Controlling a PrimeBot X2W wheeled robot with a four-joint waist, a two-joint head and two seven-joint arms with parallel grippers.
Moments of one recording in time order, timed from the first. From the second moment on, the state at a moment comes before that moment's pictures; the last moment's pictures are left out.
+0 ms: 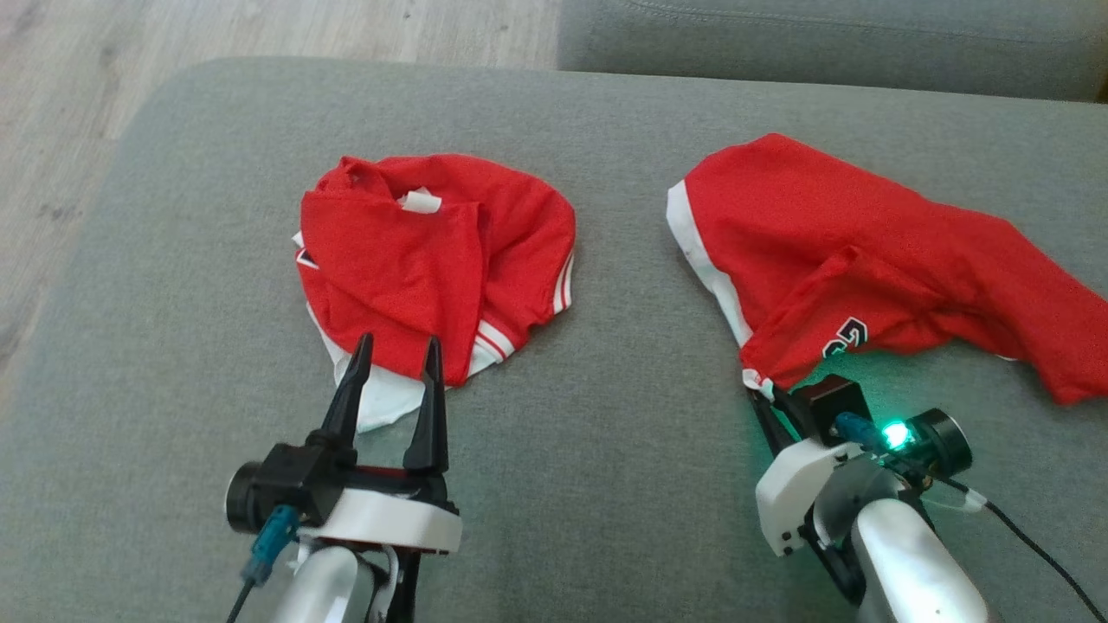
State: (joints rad) left arm -0.14 0.05 -0.33 0.25 -0.32 0.01 -0.25; right arm -0.22 -0.06 0.21 0.51 -0.14 0.12 0.07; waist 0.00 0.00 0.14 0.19
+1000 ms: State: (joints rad) left arm -0.13 0.05 -0.30 0.25 -0.30 0.01 -0.25; right arm 0.01 -0.04 -0.38 0.21 -0.09 0.12 0.15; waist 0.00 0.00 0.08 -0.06
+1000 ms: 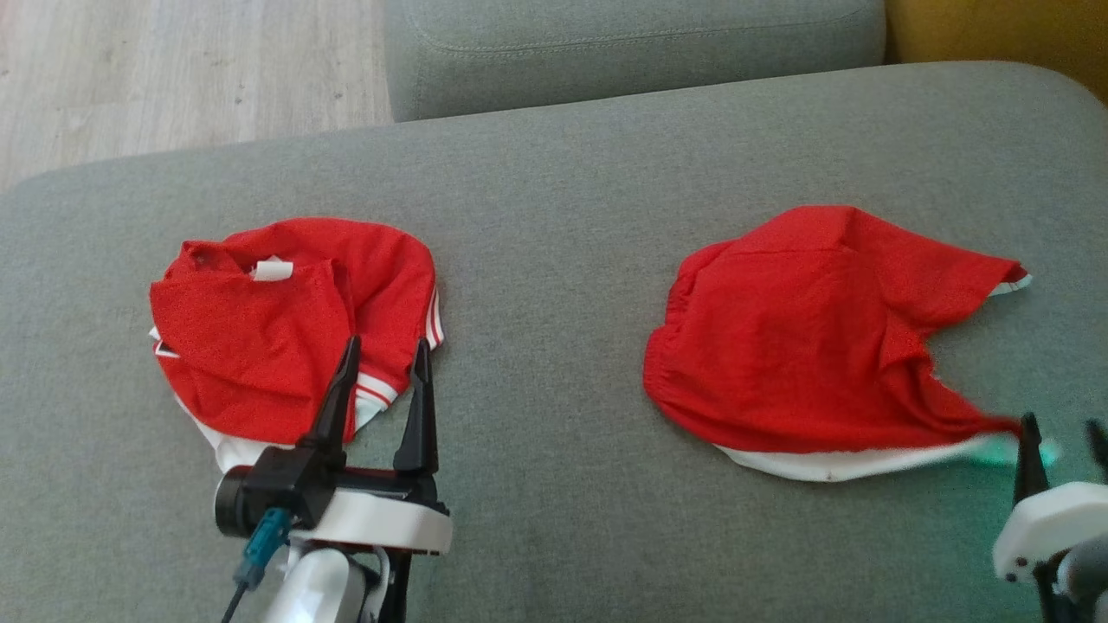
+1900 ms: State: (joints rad) left arm -0.13 0.05 -0.32 0.26 -0.30 0.01 -0.25; right arm -0.07 -0.04 0.08 0.21 0.00 0.12 0.00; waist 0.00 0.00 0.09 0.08
